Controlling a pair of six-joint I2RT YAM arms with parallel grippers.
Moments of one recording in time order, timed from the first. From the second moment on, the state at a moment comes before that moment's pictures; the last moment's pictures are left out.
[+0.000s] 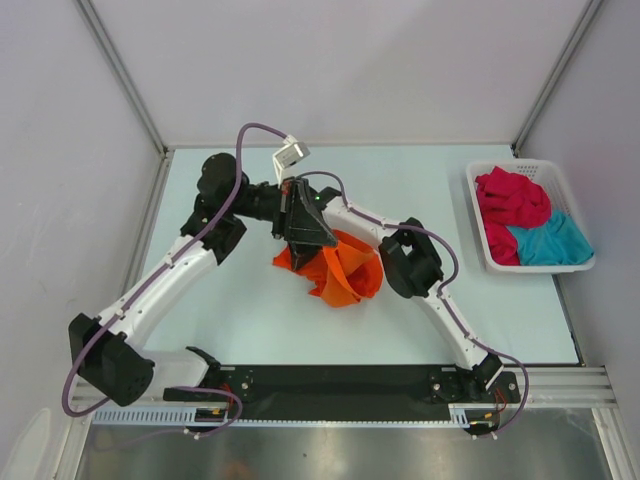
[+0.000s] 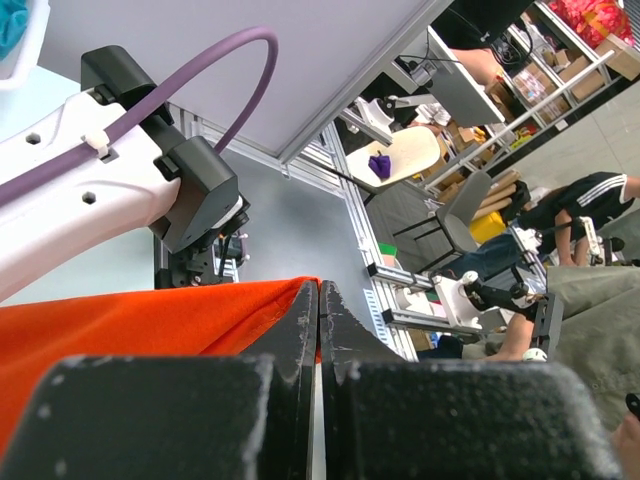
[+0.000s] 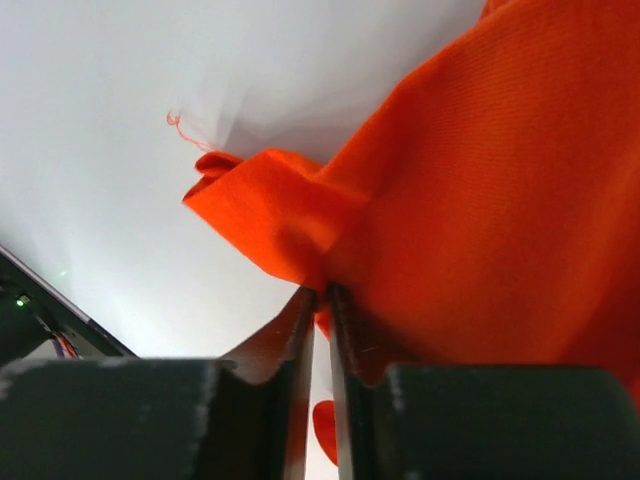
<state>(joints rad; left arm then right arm) -0.53 1.28 1.19 0.27 1.32 -0.89 0.78 2.49 2.16 -0.90 -0.40 0.36</state>
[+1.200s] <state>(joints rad) 0.06 1.36 1.32 0.01 1.20 -0.91 0.17 1.98 2.48 -0.97 -0.14 0.36</state>
